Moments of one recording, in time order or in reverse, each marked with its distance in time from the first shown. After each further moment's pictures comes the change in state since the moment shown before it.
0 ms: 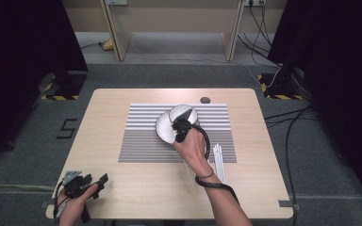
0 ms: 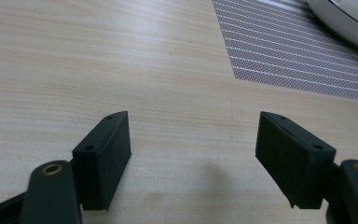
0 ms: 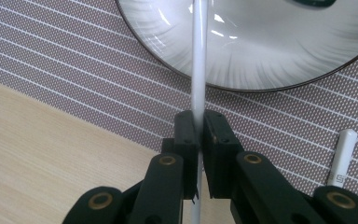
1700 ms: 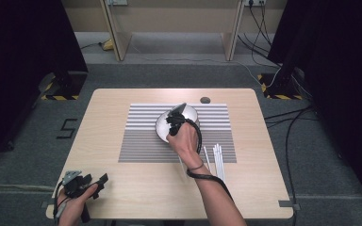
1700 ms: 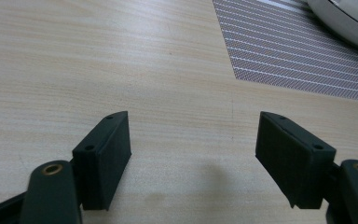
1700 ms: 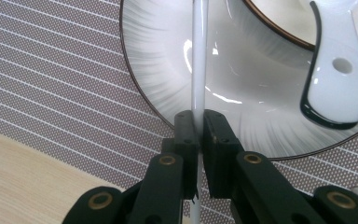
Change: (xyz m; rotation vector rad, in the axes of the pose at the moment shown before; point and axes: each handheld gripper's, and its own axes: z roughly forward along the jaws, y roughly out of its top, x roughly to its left) left arm 0.001 0.000 0.000 0.000 -0.001 -0.001; right arm 0.012 0.028 0.010 -0.076 -0.015 0.014
